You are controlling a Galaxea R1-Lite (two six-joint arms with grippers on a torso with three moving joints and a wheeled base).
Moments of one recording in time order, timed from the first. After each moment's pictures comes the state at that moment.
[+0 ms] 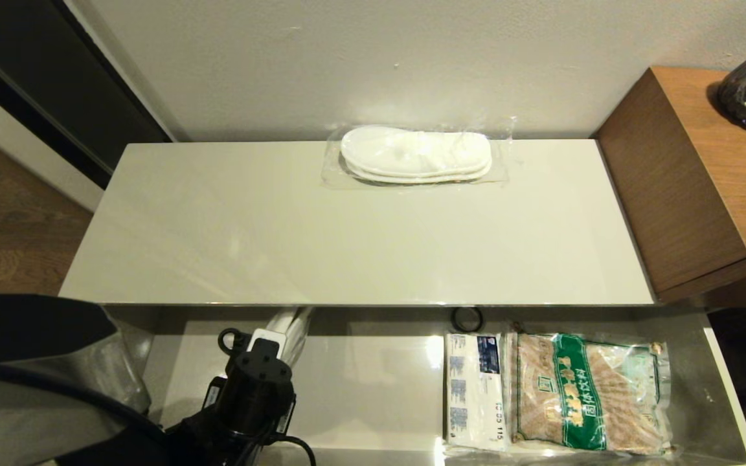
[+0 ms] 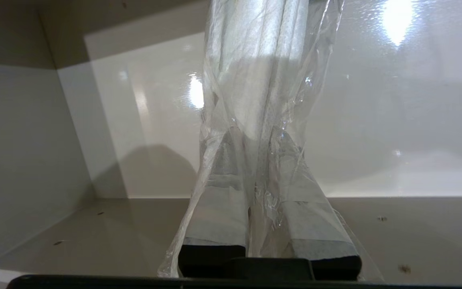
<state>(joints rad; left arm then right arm) -0.66 2.01 -0.35 -0.98 0.70 -0.07 0.00 0.00 0.00 0.02 0.01 -0.05</state>
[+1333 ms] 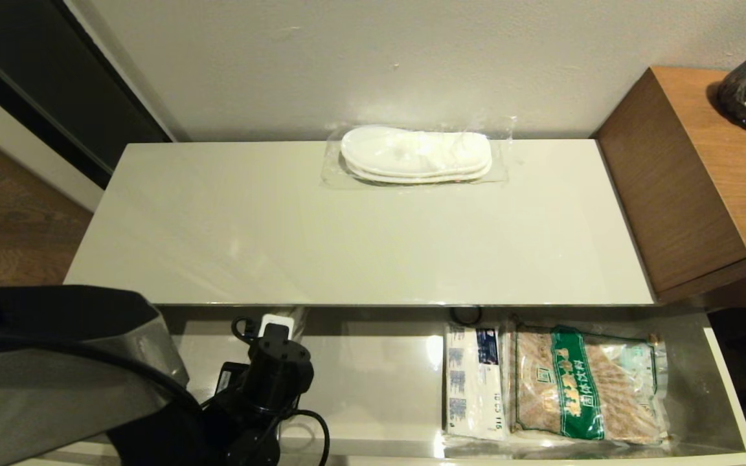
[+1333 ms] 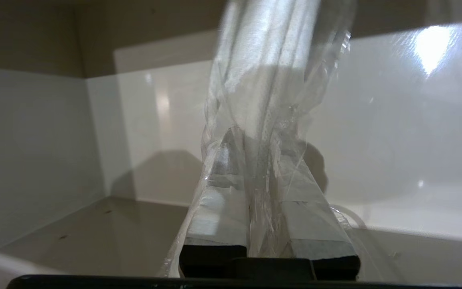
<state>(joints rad) -0.65 2.07 -0.46 -0.97 0.81 -0.08 0.00 0.00 0.00 0.02 0.01 -0.05</state>
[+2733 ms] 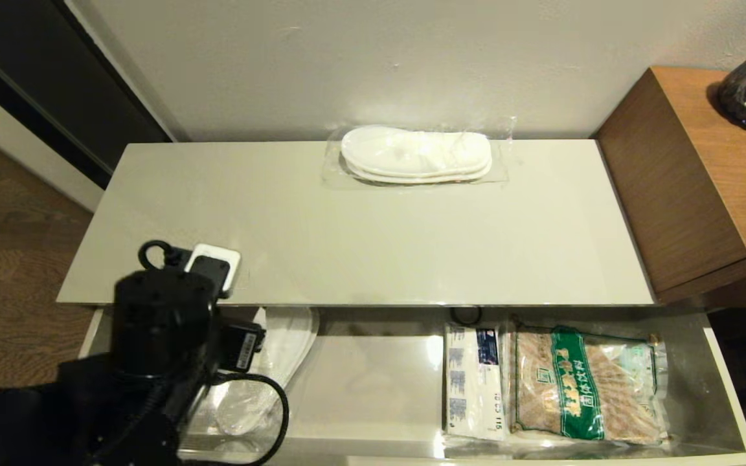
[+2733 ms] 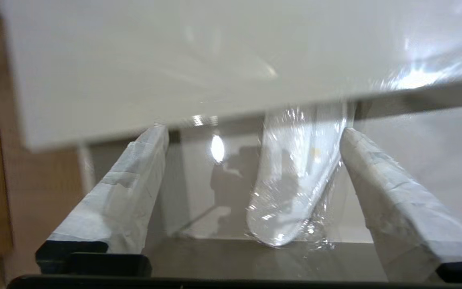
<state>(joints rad) -0.66 1.53 -0.56 -0.56 0.77 0.11 0.00 0.00 0.00 0.02 0.01 -0.05</state>
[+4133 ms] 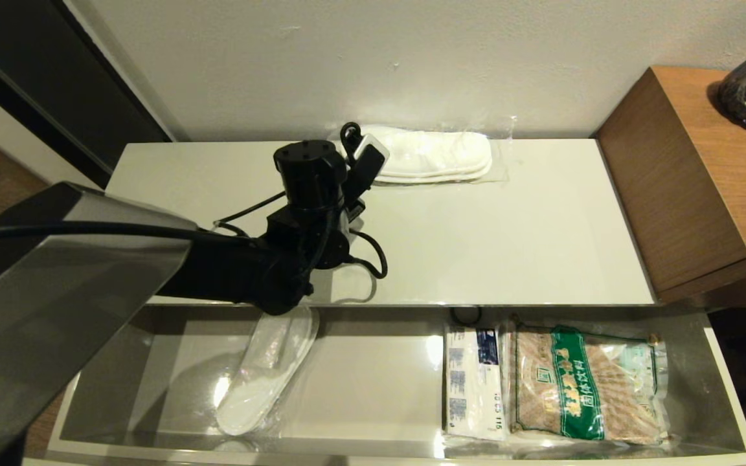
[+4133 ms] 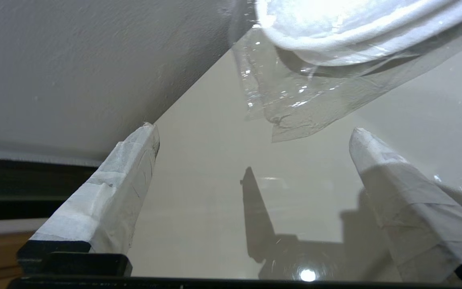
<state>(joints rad) -0.62 2.14 -1.44 -0.83 0.68 0.89 0.00 0.00 0.00 0.02 0.01 -0.05</state>
